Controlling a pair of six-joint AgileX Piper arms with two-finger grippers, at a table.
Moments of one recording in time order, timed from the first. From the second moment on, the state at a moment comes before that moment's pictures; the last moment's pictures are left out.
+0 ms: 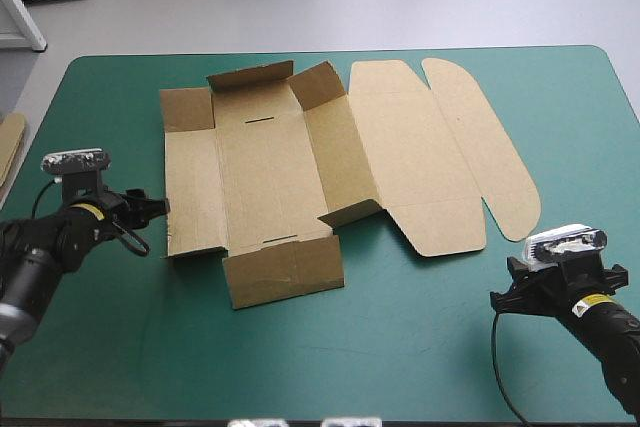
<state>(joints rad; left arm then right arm) 0.02 1.13 -0.83 0.05 0.56 -0.16 0.06 0.66 -0.49 0.19 0.54 -0.29</state>
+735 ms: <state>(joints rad) 0.40 1.65 -0.94 -0.93 0.81 0.69 0.06 0.67 -0.50 0.19 0.56 -0.28</state>
